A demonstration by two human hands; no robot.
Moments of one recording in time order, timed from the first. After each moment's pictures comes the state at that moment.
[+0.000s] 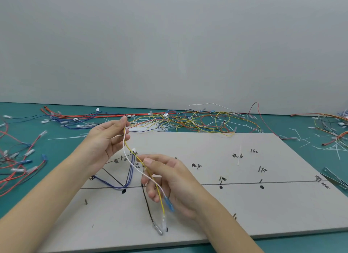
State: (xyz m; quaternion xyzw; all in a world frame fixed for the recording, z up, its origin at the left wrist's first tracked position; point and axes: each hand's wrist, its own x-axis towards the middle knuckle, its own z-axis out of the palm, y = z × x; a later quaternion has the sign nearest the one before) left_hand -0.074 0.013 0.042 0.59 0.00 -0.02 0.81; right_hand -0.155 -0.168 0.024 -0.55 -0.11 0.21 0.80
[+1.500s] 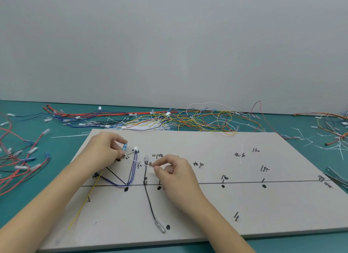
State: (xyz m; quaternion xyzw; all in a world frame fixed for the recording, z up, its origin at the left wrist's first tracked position) left_hand -0.059 0.037 0.012 0.93 -0.01 0.03 0.35; right_hand -0.141 -0.169 -0.006 -0.83 -0.04 -0.02 0.56
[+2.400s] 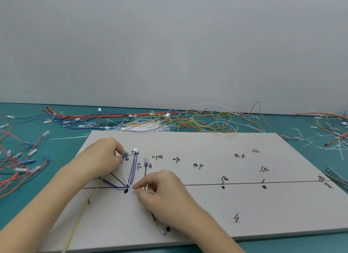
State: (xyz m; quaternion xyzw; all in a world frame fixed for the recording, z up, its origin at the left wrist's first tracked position) left_hand -0.068 0.033 0.021 0.99 -0.03 -0.01 0.15; right_hand -0.162 -0.154 -0.002 -0.88 -0.15 0.03 0.45
